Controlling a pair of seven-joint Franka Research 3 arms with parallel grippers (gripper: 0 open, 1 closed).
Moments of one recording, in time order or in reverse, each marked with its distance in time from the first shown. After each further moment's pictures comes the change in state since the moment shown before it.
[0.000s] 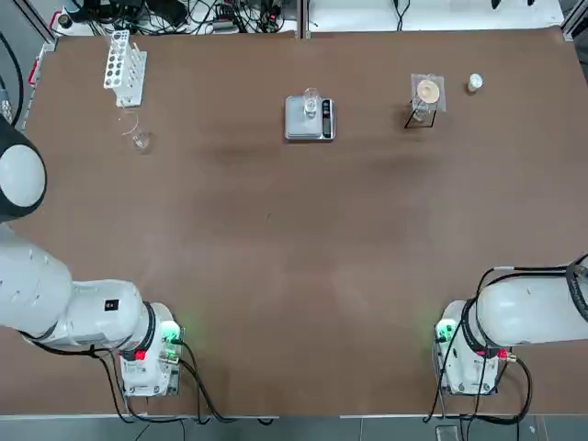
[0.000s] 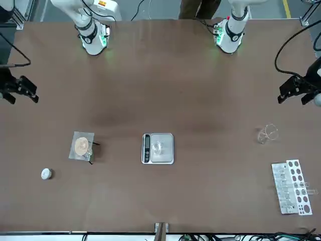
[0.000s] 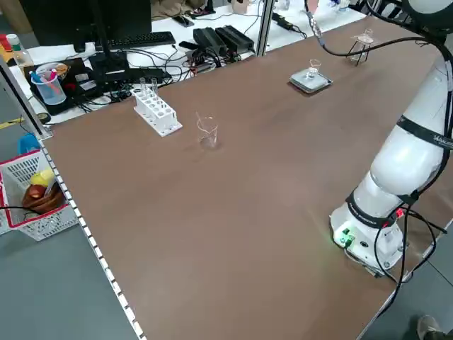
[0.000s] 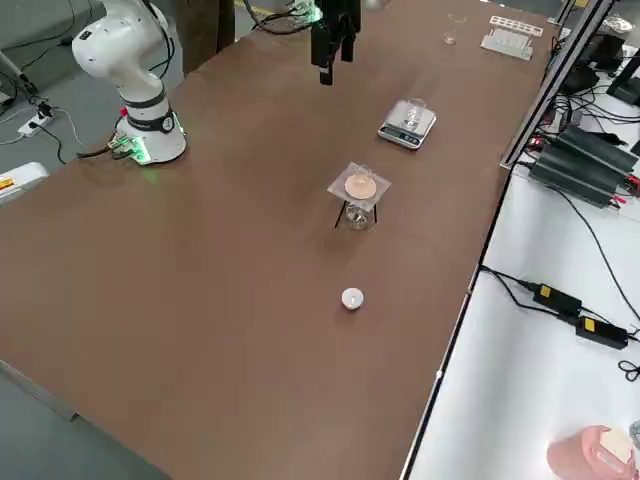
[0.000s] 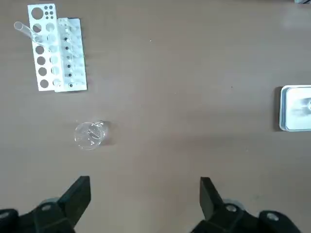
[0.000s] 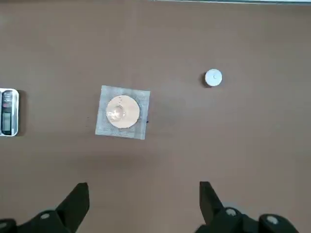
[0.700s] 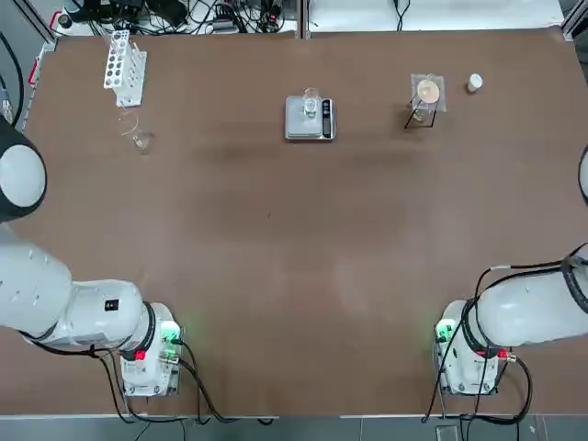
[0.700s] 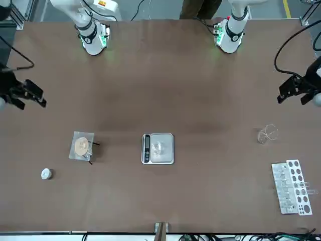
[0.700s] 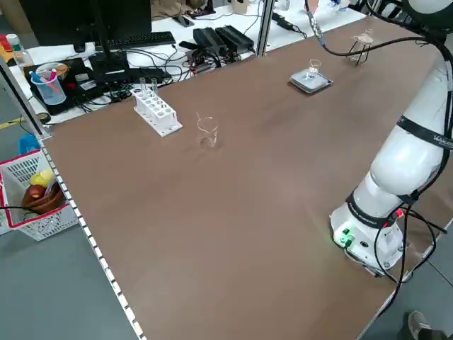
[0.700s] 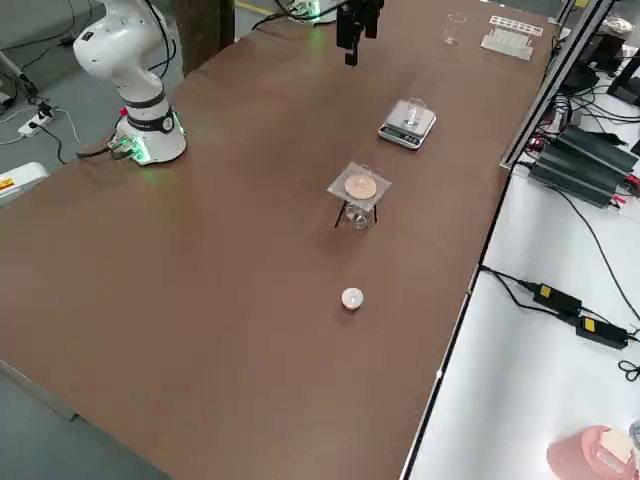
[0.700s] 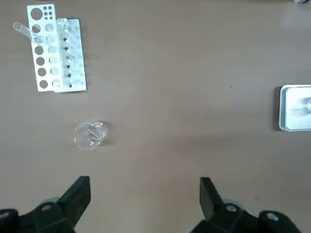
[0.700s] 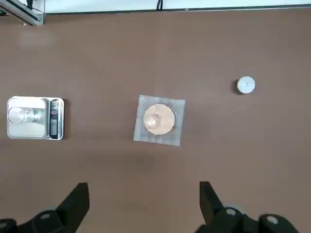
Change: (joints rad) left arm -0.002 0.000 -0.001 0.000 0.000 0.001 0.000; right arm 0.054 0.058 -0.026 0.161 0.112 -0.093 0.028
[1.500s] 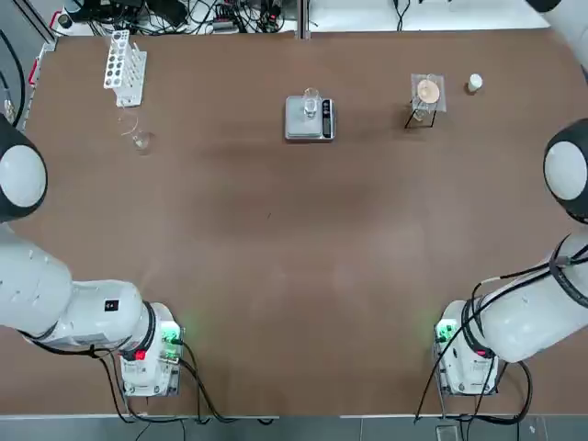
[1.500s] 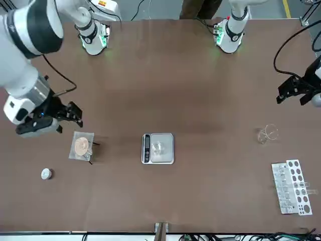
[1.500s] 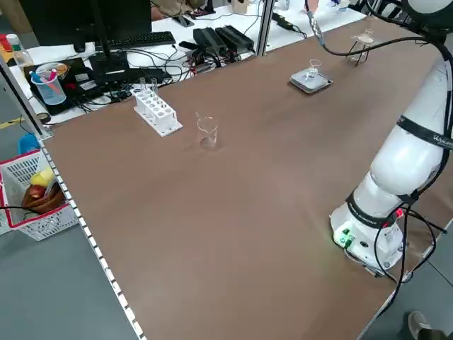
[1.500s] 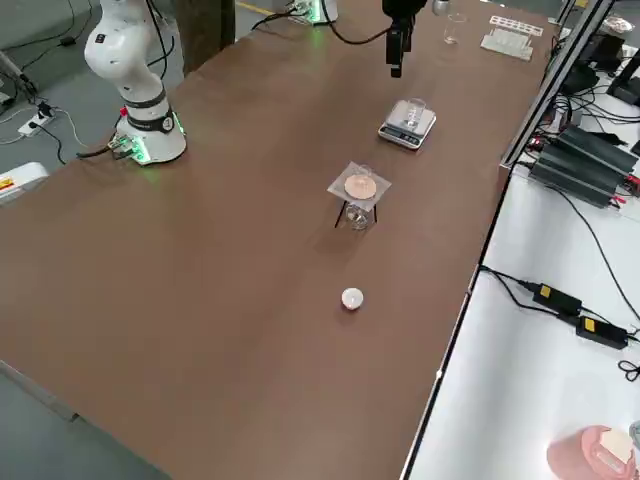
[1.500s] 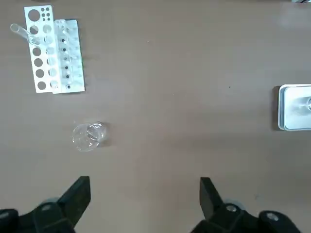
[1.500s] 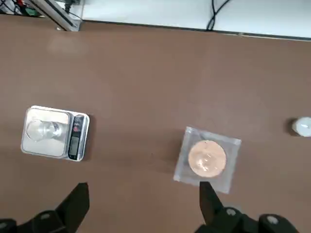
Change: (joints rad) left arm -0.007 0.000 -0.002 0.000 0.000 0.002 0.000; right arm 0.313 0.142 -0.169 -0.019 0.050 0.210 0.028
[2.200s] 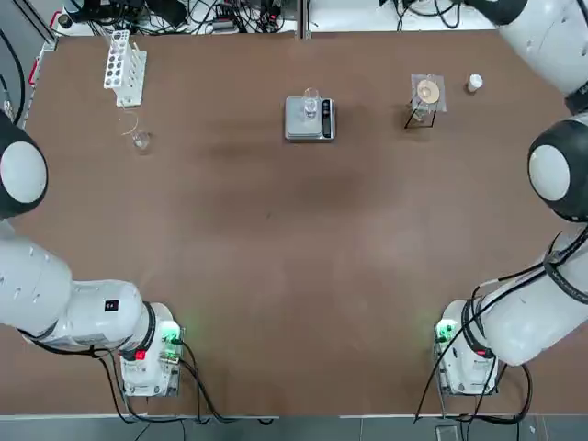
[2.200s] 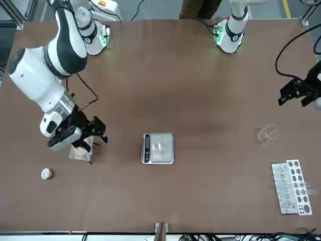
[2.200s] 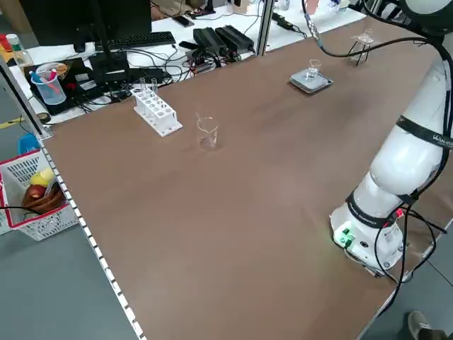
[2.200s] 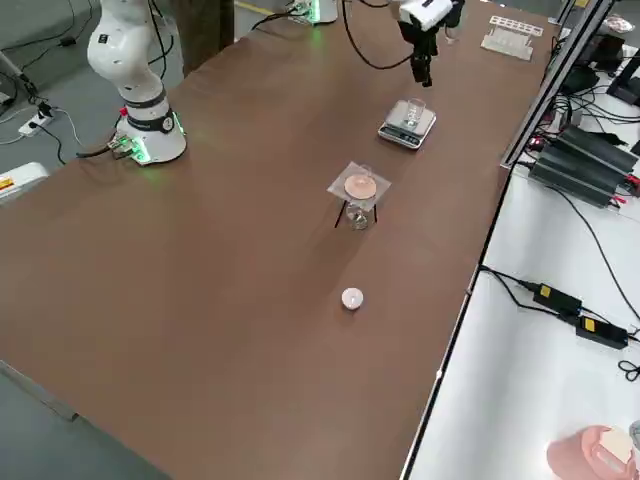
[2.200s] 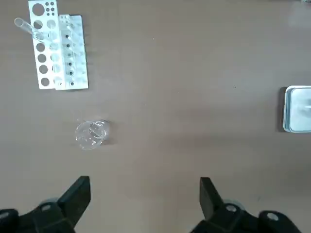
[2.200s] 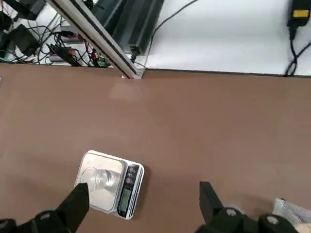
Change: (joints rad) left arm 0.000 0.012 0.021 -0.001 0.000 0.001 0.000; right arm 0.069 0.057 0.021 -0.172 0.295 0.442 -0.136
